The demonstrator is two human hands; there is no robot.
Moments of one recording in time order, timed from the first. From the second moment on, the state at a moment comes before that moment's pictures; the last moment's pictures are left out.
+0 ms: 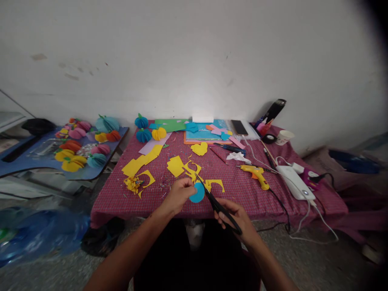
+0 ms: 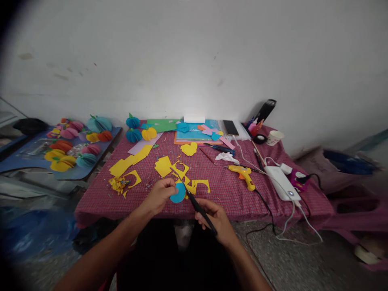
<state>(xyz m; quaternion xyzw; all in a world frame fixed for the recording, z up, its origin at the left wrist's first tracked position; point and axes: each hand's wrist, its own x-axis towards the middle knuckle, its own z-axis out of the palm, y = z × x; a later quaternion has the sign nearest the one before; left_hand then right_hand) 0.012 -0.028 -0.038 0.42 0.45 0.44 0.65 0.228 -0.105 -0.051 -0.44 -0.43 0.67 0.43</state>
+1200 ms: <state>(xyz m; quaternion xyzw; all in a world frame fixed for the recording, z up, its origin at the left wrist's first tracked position) 0.008 -0.022 -0.028 0.49 0.45 0.38 0.64 0.232 -0.103 -0.054 -0.41 -0.44 0.68 0.42</state>
